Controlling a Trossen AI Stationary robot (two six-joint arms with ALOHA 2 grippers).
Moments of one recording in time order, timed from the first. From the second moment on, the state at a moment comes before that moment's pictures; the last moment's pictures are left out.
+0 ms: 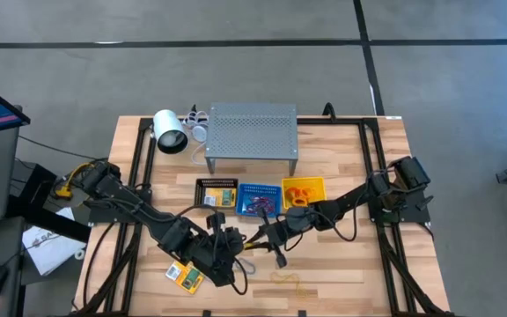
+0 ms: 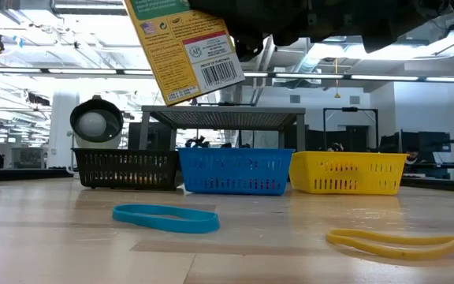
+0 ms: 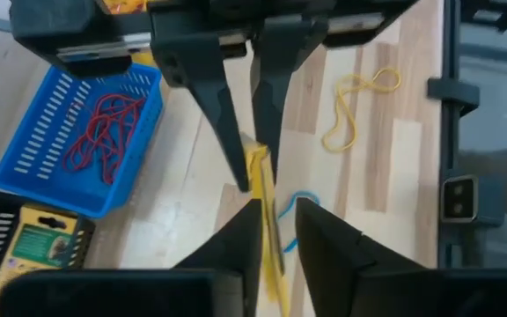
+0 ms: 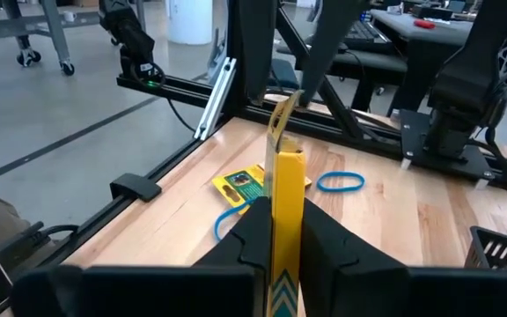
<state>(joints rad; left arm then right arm) -0.59 1.77 1.65 -0.95 -0.45 -0.66 0.32 1.82 0.91 0.71 -0.05 -0.10</state>
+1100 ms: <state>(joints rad) -0.83 1.52 1.54 -1.16 -0.81 -0.77 0.03 1.79 1.11 0.45 -0.05 -0.17</state>
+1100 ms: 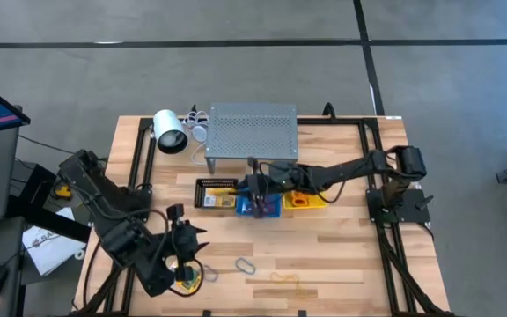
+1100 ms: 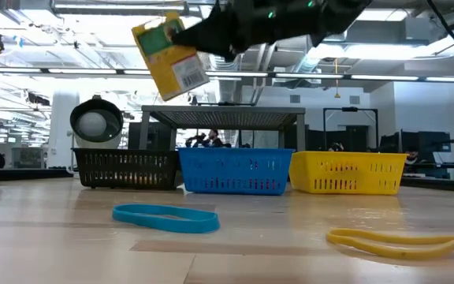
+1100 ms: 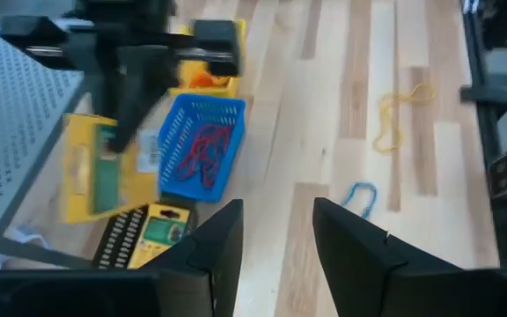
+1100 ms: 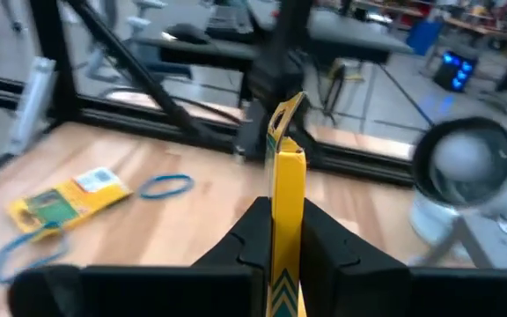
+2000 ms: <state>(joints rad) -0.87 1.45 1.44 -1.11 -0.89 -0.79 -0.02 2.08 1.42 0.16 -0.05 -0.17</state>
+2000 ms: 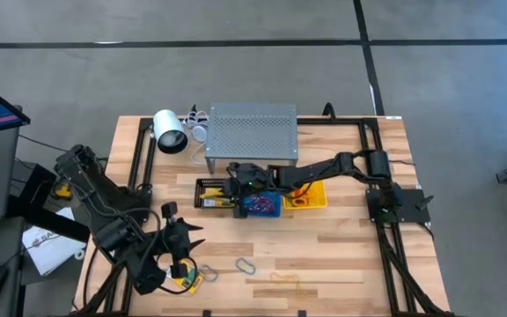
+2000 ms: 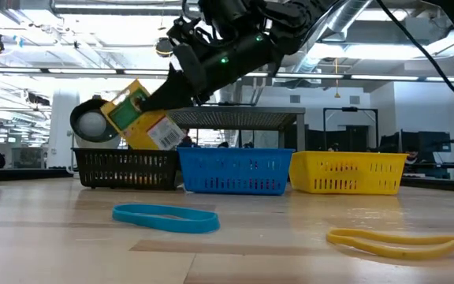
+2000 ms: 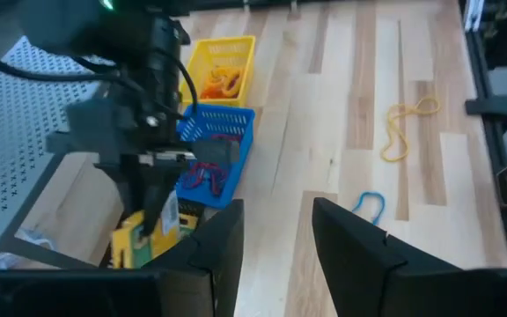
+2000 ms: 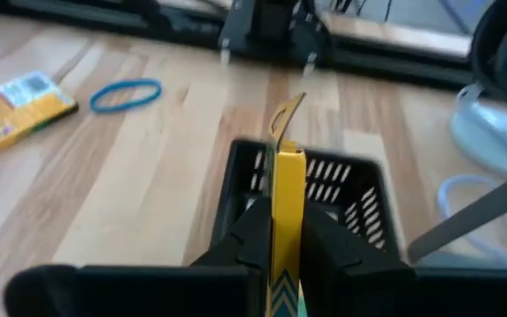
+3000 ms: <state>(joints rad) -0.86 1.44 1.44 -1.10 -0.90 -0.79 -0.03 2.08 1.42 0.09 -0.06 -0.18</state>
